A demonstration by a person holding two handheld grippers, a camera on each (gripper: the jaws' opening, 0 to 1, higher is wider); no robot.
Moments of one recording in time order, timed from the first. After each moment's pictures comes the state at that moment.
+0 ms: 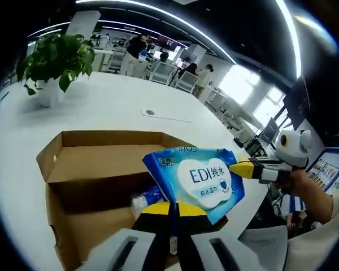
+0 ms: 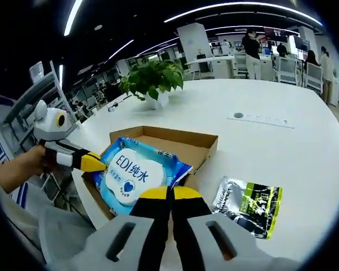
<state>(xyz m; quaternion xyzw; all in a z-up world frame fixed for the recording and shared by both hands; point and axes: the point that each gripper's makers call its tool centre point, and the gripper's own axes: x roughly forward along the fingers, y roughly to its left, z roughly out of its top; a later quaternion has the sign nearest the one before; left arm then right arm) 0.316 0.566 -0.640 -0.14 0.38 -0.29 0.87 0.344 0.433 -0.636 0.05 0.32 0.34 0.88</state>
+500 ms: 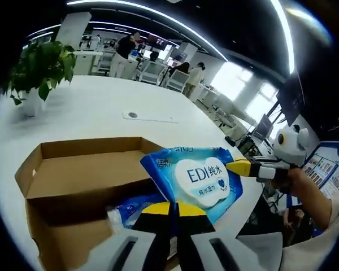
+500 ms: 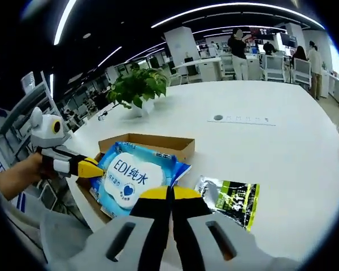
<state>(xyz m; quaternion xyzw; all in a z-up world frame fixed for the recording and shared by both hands) 0.331 0.516 -0.636 -0.13 0.38 -0.31 0.86 0.352 0.381 -0.628 0.07 0.32 0.30 0.90</state>
